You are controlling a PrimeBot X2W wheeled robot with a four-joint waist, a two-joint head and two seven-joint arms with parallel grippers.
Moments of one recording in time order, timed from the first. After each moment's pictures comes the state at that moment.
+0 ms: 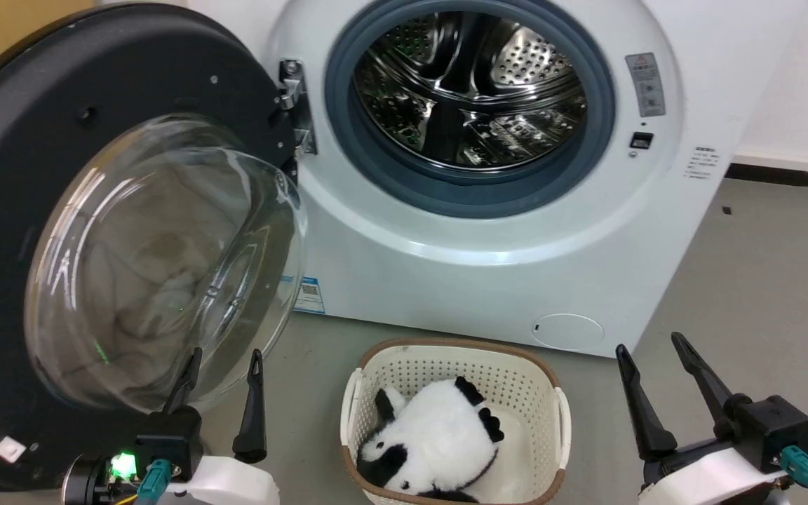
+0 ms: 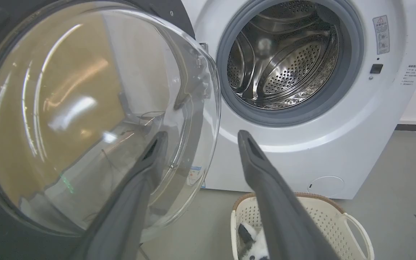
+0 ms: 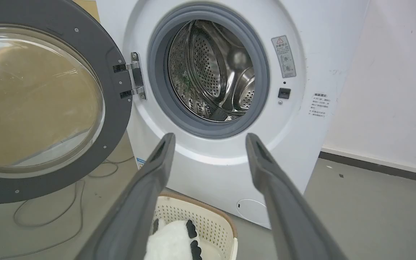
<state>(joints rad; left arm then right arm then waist) 0.04 0.05 -0.02 -0.01 0.00 0.01 -0.10 0.03 -0.05 0.02 -0.03 0.07 0.13 -0.10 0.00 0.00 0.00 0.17</state>
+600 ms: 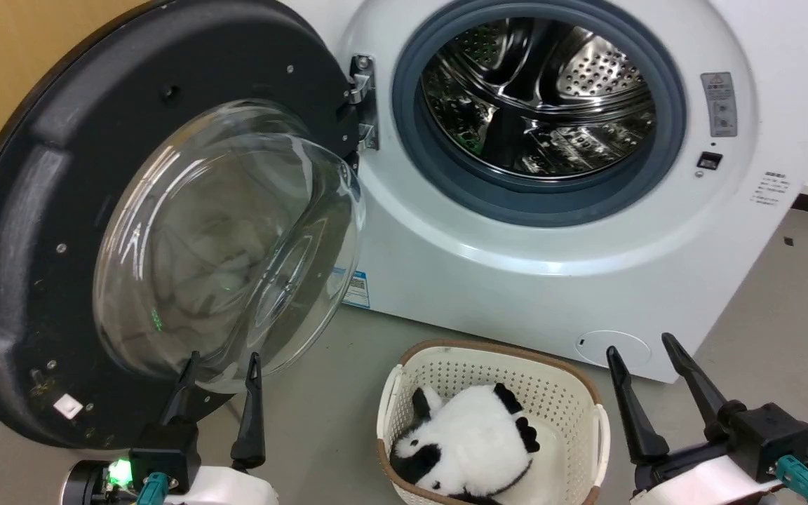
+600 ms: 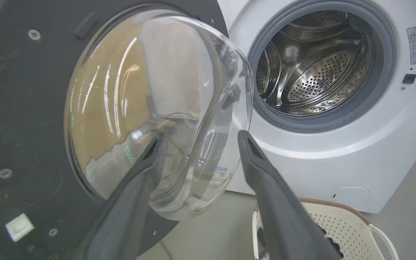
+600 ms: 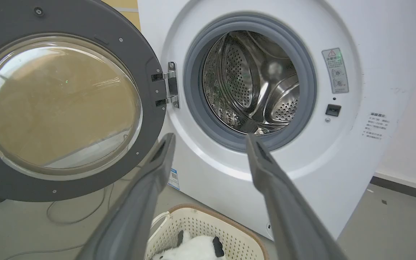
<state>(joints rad) 0.06 0.05 -0.02 -0.03 0.00 0.01 -0.14 0.04 -0.05 0.04 -0.04 0.08 0.13 -0.14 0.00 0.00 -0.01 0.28</state>
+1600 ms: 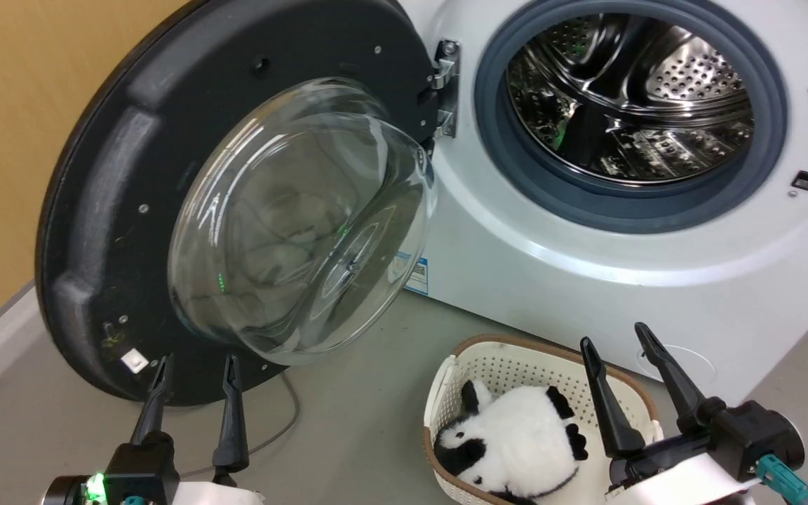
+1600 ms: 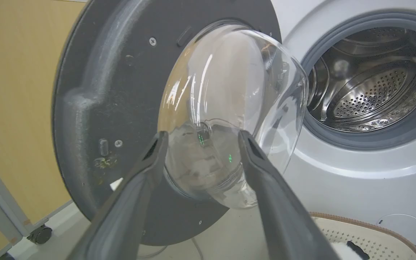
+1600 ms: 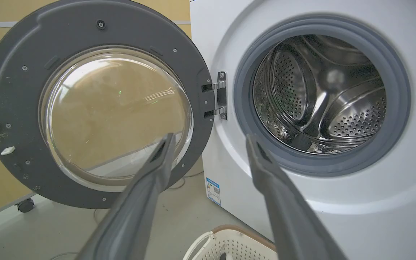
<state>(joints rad) 0.10 0.05 0.00 -0.08 -0.02 0.05 -0.20 0.01 -0.07 0.13 -0.02 0.14 0.13 -0.20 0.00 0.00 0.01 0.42</state>
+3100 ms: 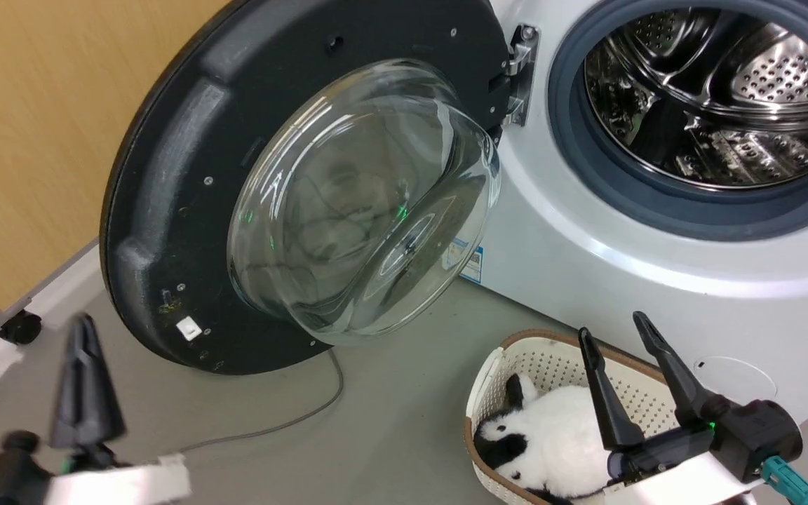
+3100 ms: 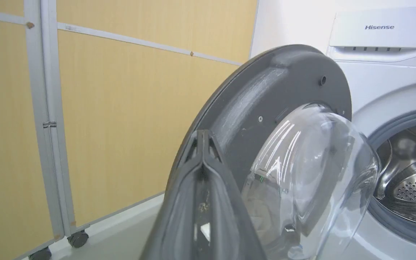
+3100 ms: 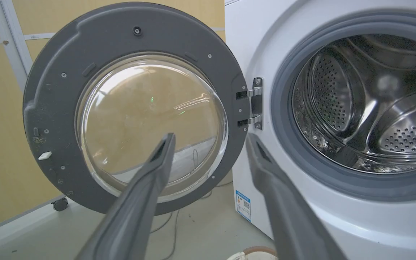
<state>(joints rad) 0.10 0.05 0.14 -0.23 -0.19 0.05 -0.26 -0.01 -0.09 0.17 -0.02 0.17 0.13 -0.26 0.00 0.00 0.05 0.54</state>
